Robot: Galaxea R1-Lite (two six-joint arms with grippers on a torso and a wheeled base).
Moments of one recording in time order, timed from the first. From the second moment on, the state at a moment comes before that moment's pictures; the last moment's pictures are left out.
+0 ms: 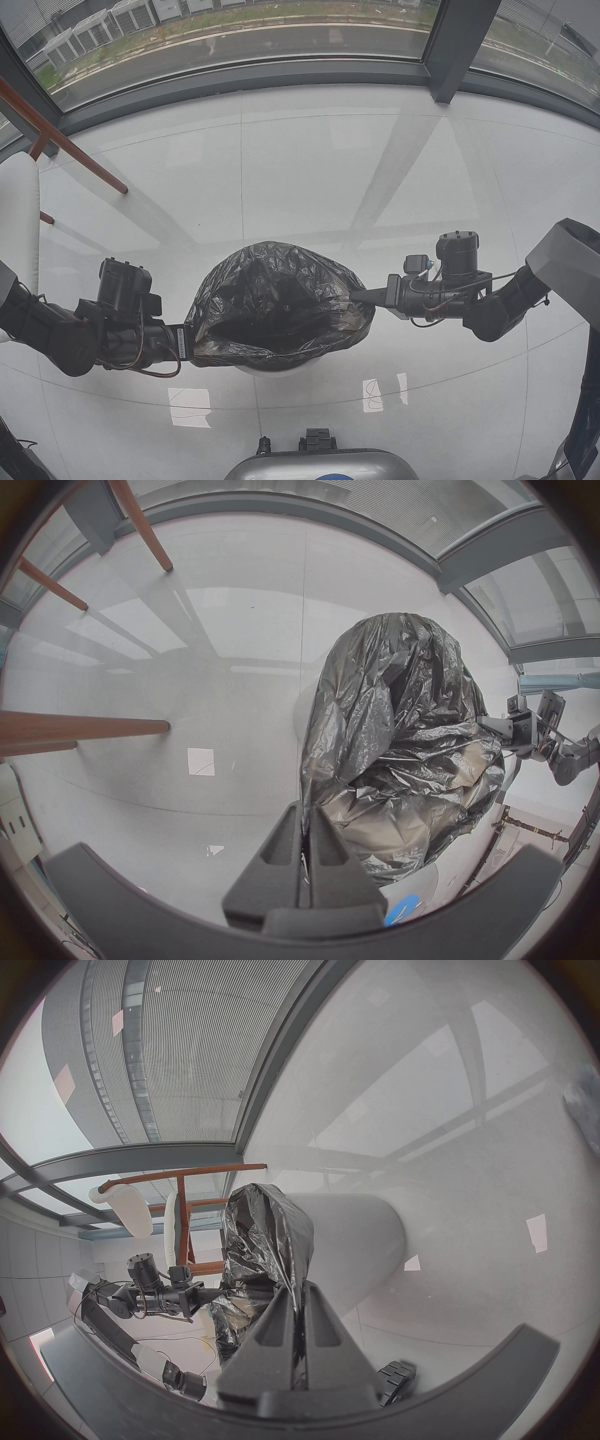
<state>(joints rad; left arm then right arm) -0.29 1.78 -0.67 -0.33 -0.06 -0.34 0.39 2.20 -1.02 -0.75 0.66 0.63</state>
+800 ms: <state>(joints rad) -0.31 1.78 -0.63 -0.33 -0.06 -0.34 0.38 2.17 -0.94 -0.75 0.66 0.63</state>
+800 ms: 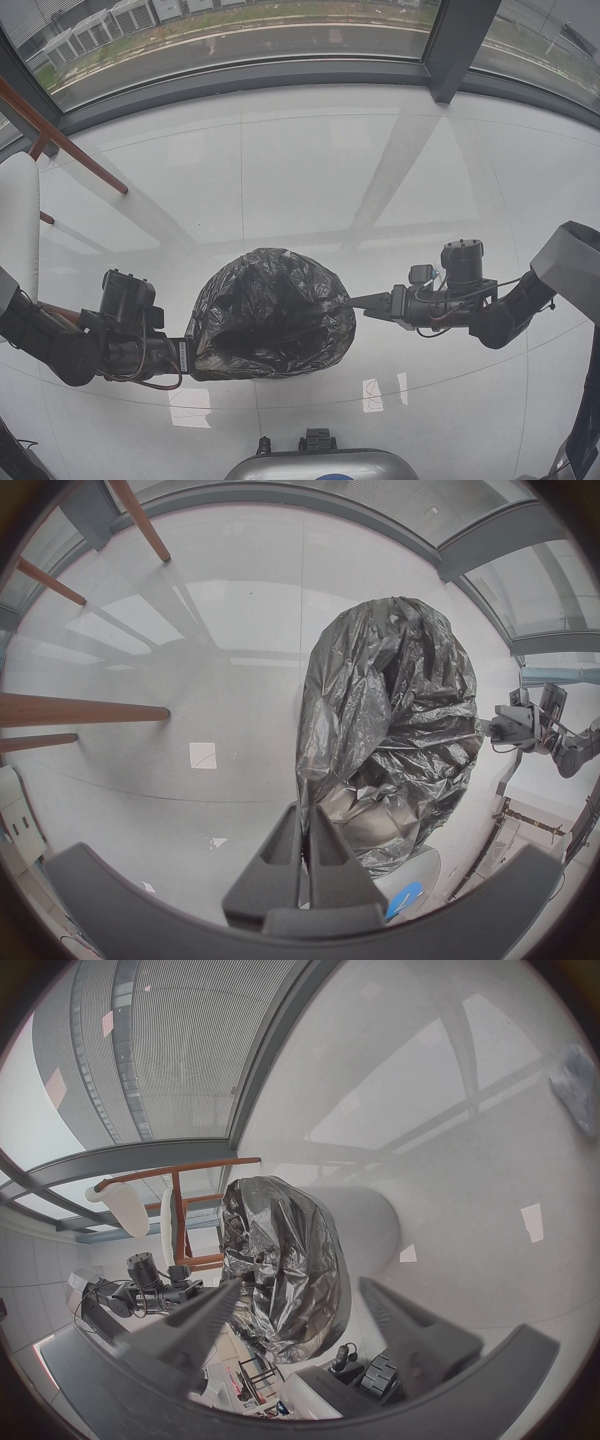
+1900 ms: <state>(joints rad) -0.48 1.73 -0.48 -0.33 -0.06 -0.40 0.39 2.04 -0.76 -0.75 0.66 0.58</state>
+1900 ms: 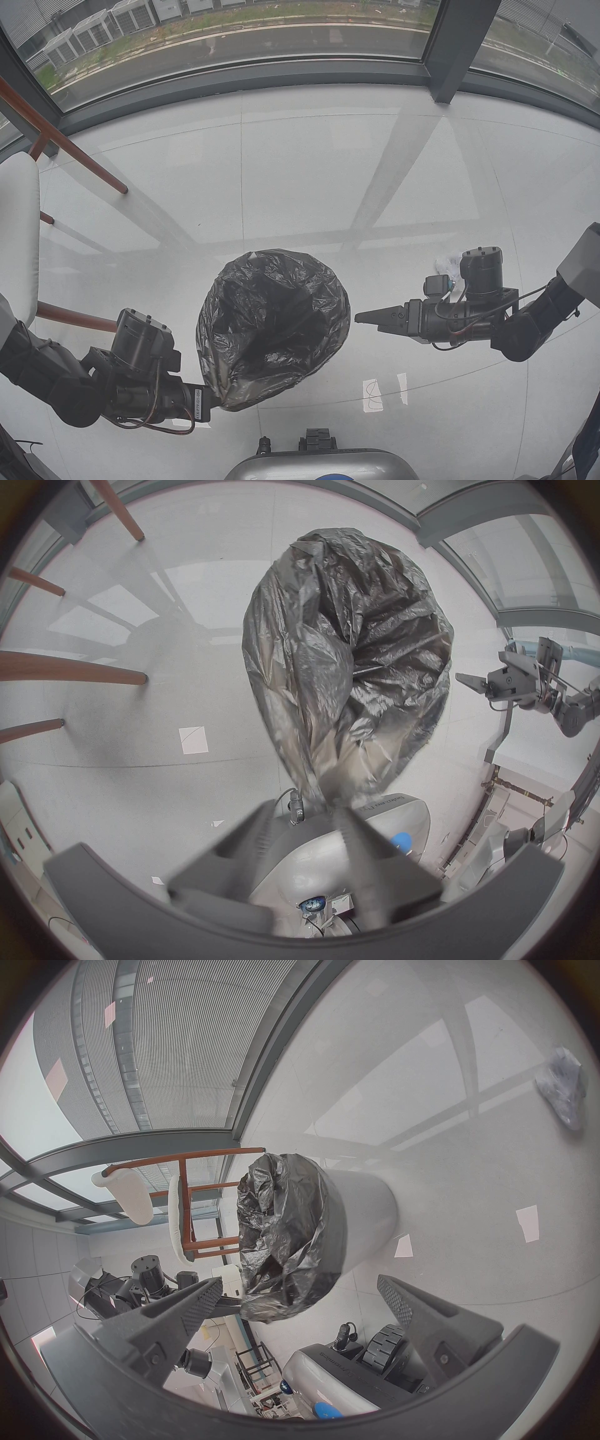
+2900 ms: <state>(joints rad) -0.48 1.63 -0.48 -0.60 -0.06 -0.48 0.42 2.19 -0.86 -0.77 0.59 0.53</state>
